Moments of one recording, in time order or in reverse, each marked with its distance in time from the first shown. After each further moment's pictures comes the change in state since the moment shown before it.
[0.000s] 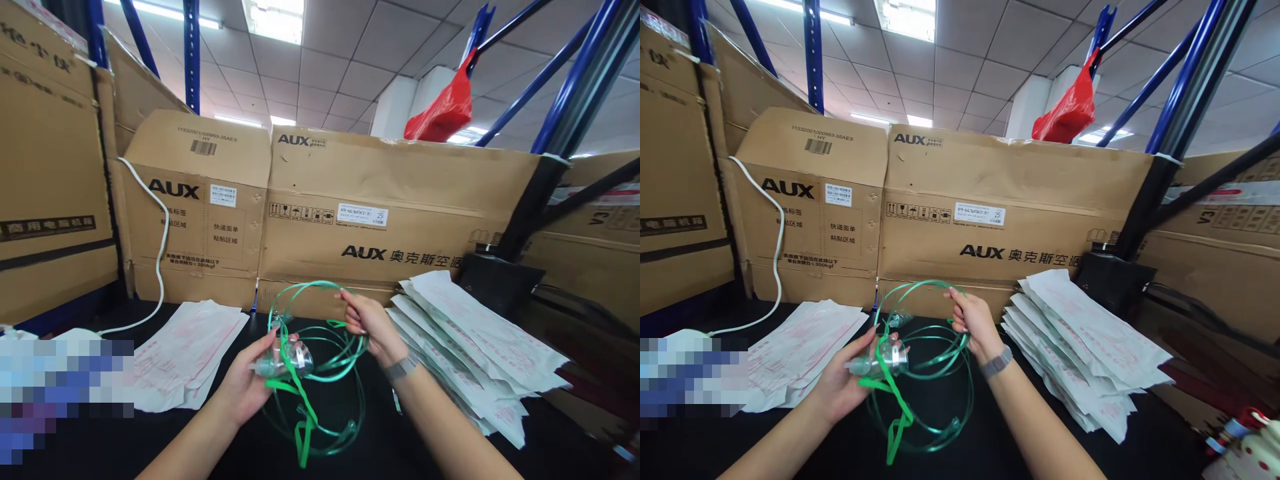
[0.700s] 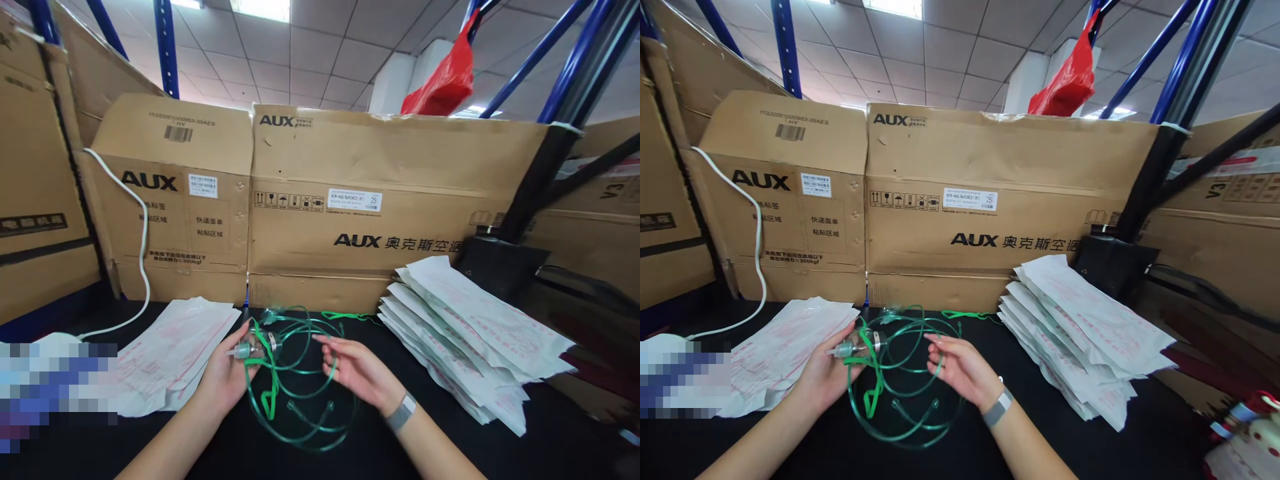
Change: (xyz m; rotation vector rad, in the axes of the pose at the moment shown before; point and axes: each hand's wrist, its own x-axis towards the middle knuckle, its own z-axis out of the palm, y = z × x) left_hand 0.020 0.001 -0.027 -0.060 0.280 0.131; right_hand -0.025 0.075 -0.053 0.324 -0.270 0.346
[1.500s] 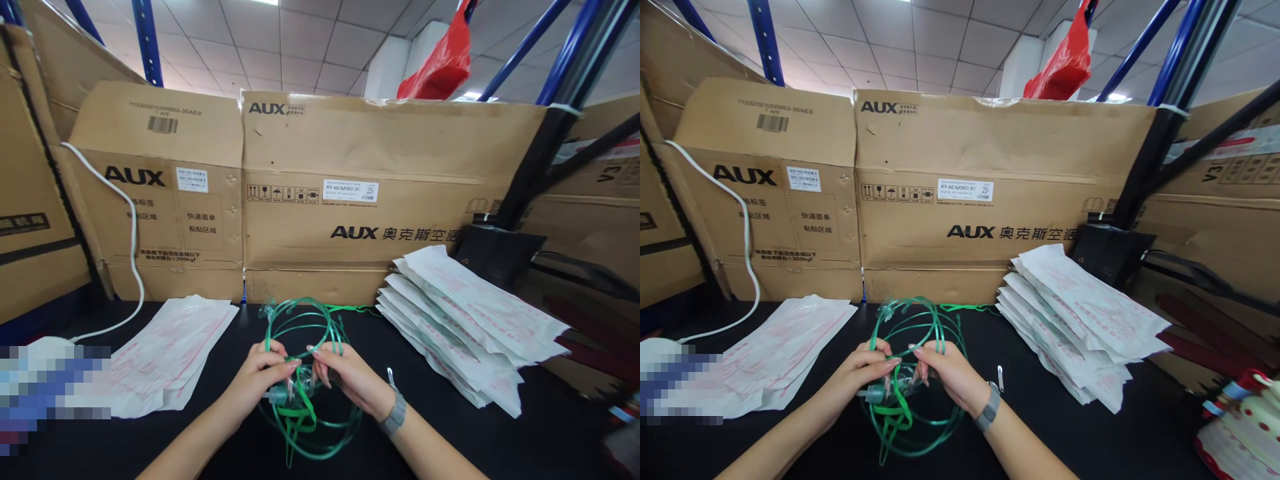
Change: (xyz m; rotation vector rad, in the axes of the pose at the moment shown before) left_hand -0.013 -0.023 0.004 1.128 -0.268 0.275; right_hand -0.001 0.023 0.022 -0.559 0.002 -0.211
